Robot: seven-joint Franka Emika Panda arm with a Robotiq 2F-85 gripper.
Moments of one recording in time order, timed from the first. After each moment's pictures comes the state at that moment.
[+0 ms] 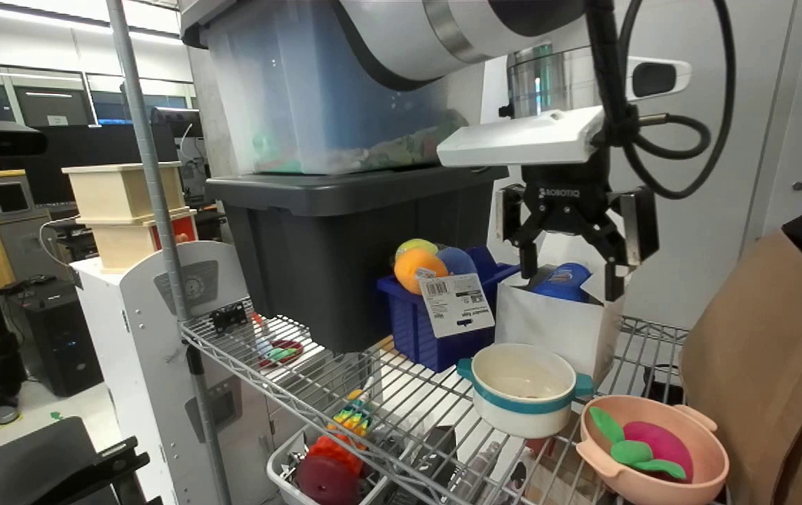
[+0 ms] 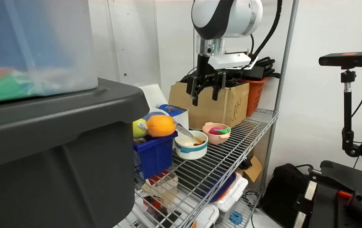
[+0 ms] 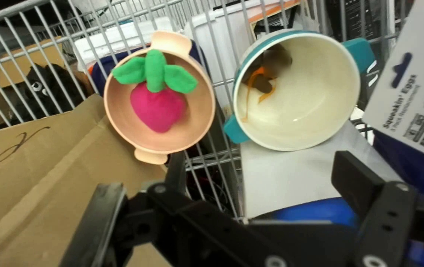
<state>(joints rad) -0.06 0.61 -0.11 -1.67 0.00 2.43 0.05</state>
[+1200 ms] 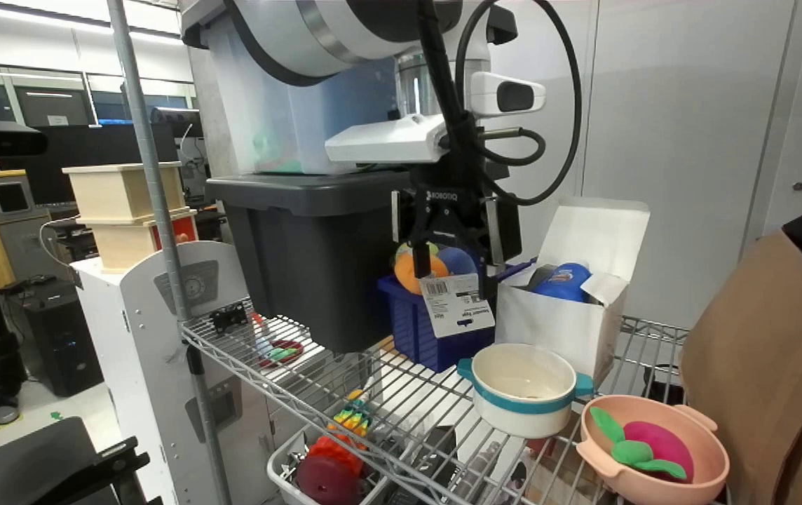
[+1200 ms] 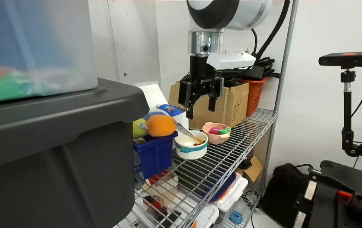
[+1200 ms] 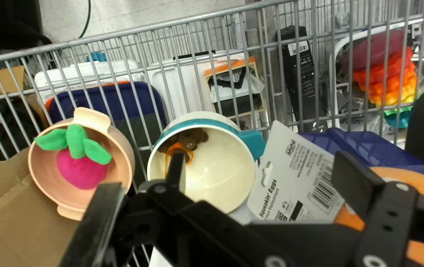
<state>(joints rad) 0.01 0.45 -0.04 -1.92 -0.01 2.44 0.06</state>
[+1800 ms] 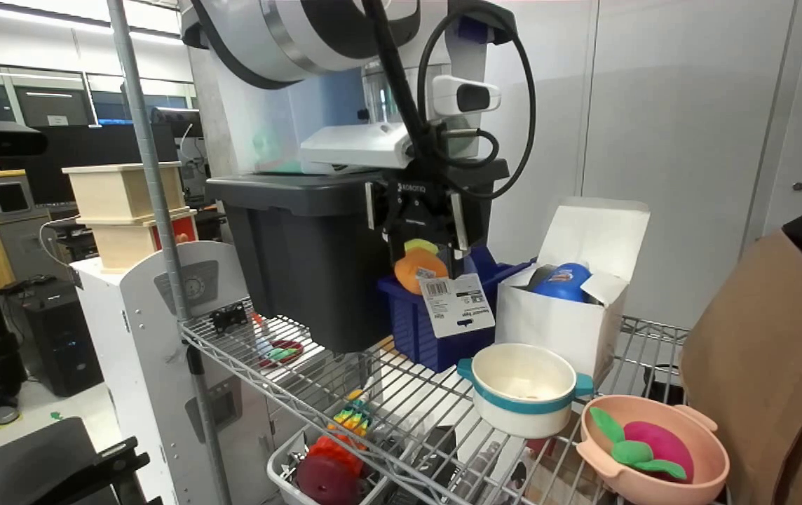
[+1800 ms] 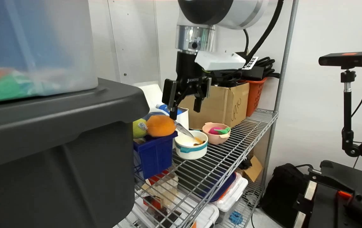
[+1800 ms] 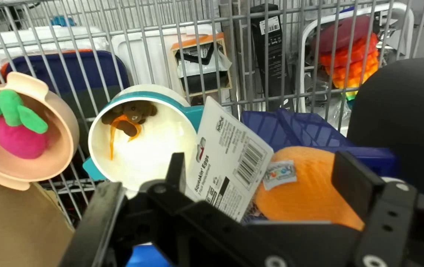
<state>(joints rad) 0.01 0.44 0.03 -1.94 0.00 2.54 0.04</state>
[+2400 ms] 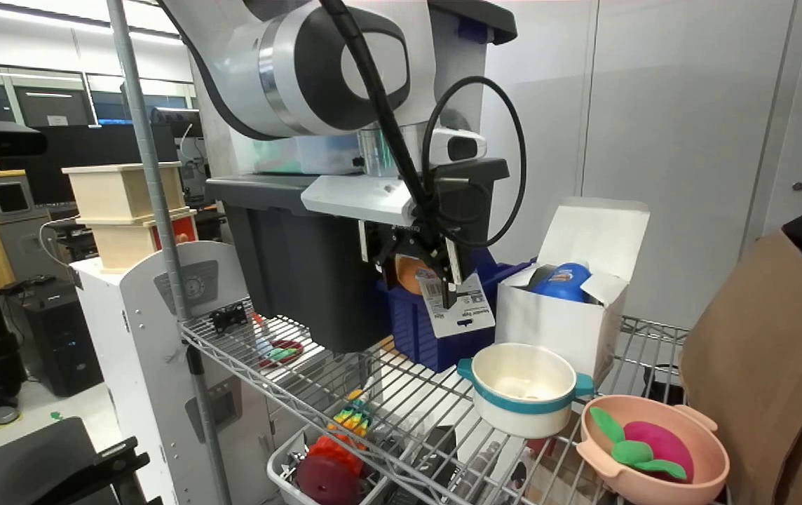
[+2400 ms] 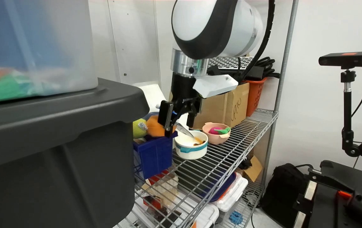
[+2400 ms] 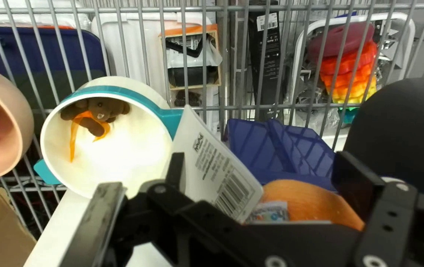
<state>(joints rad) 0.01 0.54 0.05 -1.94 0.00 2.67 -0.04</state>
